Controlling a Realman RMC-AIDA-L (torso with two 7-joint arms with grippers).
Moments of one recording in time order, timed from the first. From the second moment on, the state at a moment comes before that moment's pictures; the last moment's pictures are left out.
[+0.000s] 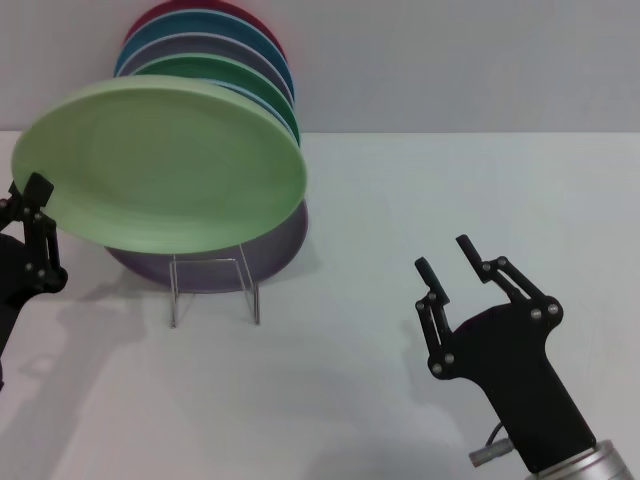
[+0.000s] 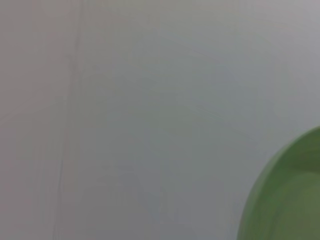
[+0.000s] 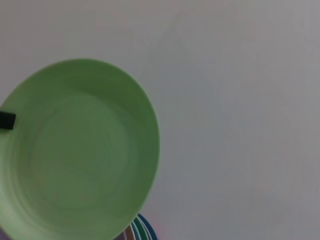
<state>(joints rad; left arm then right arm) -0.30 -2.06 -0.53 -0.17 2.21 1.69 -0.17 0.20 2.08 0.07 0.76 -1.92 -1.53 -0.92</state>
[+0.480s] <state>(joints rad) -0.37 -2.06 -0.51 -0.06 2.21 1.68 -0.07 0.21 2.08 0.12 0.74 -1.89 -1.50 -0.92</state>
